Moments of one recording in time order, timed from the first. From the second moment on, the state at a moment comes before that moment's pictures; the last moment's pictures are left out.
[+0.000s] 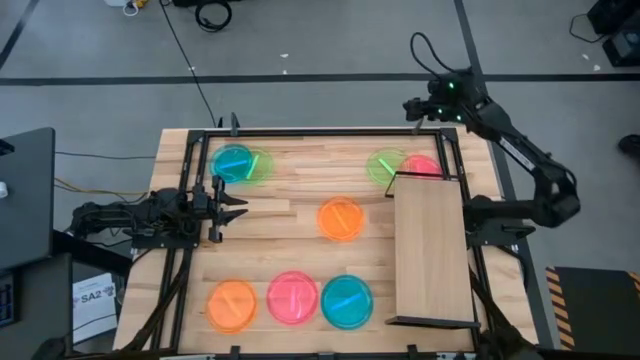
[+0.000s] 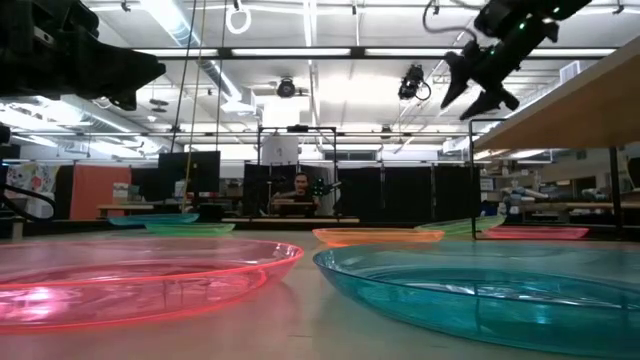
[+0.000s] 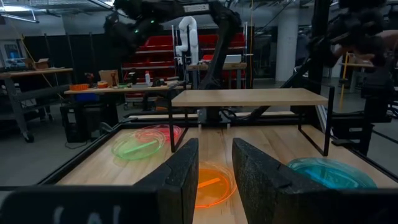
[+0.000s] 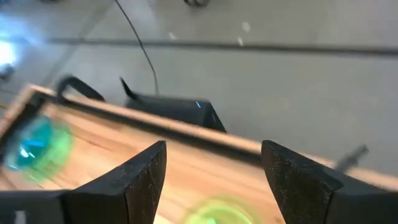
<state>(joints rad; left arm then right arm) 0.01 0.01 0.01 0.13 -0.07 0.04 -1.08 1.15 1.06 -0.53 -0.18 0.33</state>
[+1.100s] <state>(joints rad) 0.01 0.01 0.01 0.13 -0.07 0.04 -1.06 1.45 0.98 -1.00 -0.17 0.40</state>
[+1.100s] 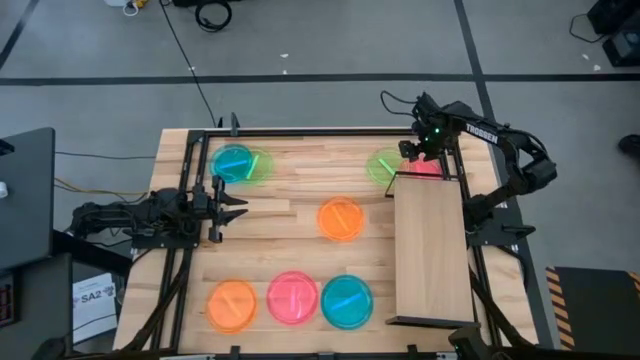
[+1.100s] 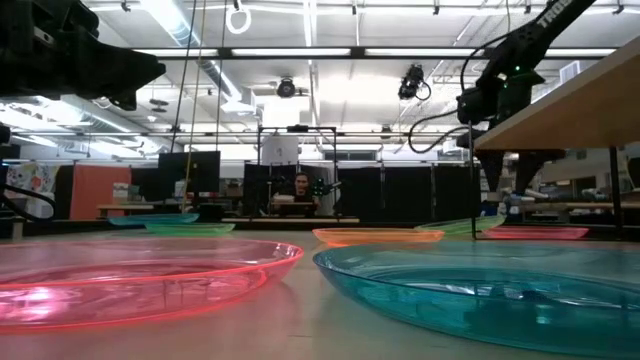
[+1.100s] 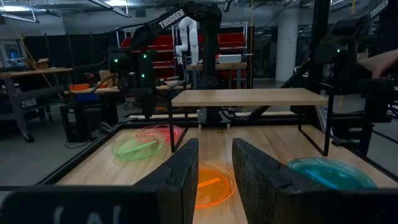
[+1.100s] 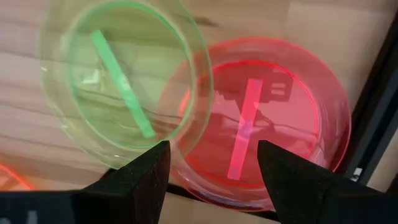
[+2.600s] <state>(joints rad) 0.01 0.01 0.01 0.13 -0.07 0.04 -1.00 1.60 0.97 -0.89 -0.10 0.48</state>
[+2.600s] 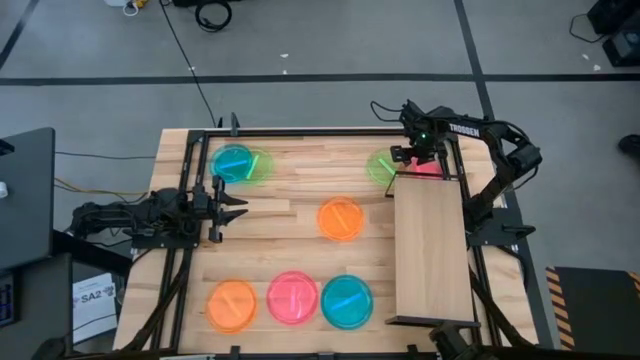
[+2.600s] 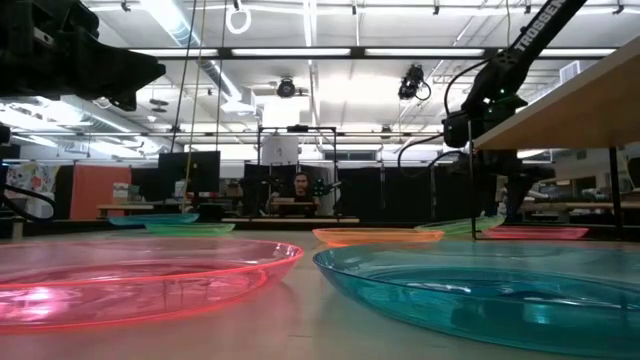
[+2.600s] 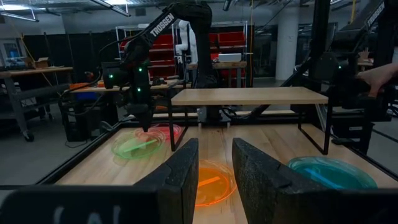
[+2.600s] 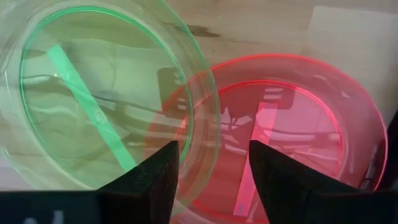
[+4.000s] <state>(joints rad) 0.01 0.01 0.01 0.13 -0.07 0.04 -0.96 1.60 0.90 -0.82 -0.12 0.49</state>
